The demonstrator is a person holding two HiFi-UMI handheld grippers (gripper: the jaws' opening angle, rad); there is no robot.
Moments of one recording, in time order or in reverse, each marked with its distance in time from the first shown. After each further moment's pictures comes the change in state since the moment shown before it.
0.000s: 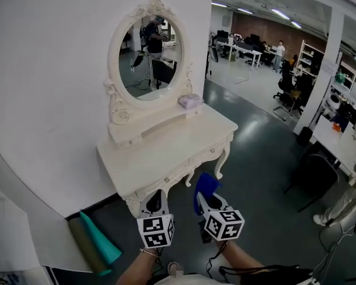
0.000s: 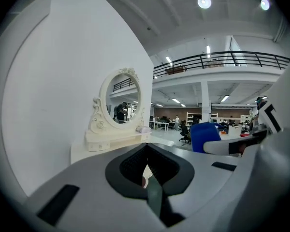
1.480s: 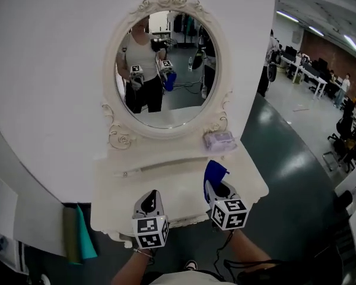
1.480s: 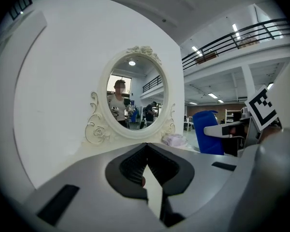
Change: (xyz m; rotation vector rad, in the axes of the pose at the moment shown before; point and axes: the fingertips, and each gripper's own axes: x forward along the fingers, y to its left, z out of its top) left arm 0.324 0.042 0.061 -0.056 -0.013 0.431; right arm 0.367 -0.194 0.159 -0.257 0.090 0.347
